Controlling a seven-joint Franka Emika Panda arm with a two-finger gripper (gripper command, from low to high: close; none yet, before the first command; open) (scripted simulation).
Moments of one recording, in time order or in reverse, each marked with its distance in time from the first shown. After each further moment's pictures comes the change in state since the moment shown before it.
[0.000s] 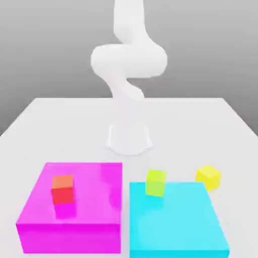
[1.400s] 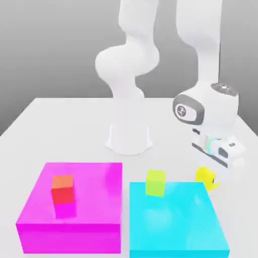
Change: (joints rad) arm 0.728 0.972 0.019 -0.510 -0.018 0.749 -1.184
